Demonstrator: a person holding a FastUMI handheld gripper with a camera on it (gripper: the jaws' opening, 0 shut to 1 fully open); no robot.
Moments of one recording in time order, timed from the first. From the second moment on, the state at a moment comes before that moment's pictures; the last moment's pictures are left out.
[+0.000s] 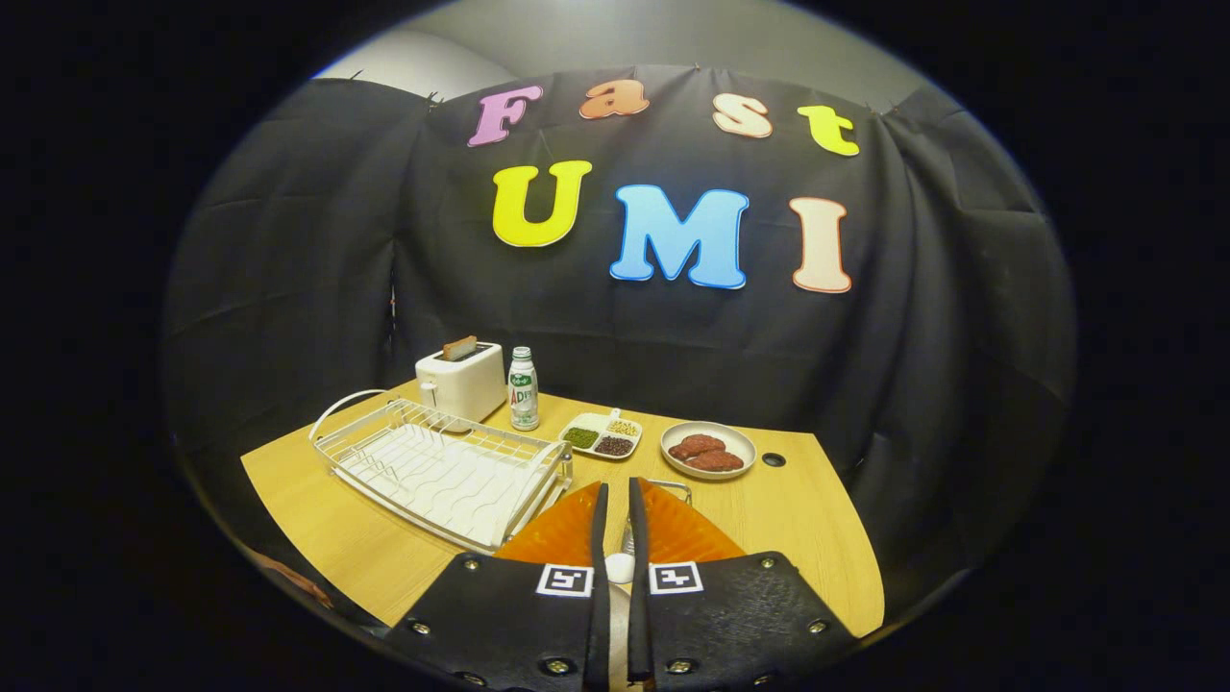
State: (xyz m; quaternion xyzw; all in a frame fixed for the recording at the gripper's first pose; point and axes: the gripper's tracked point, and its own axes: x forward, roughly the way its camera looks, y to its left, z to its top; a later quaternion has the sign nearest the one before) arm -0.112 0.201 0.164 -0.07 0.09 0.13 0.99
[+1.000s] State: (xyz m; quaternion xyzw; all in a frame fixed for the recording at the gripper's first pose) arm -0.092 0.264 0.088 -0.09 0.20 0.19 0.96
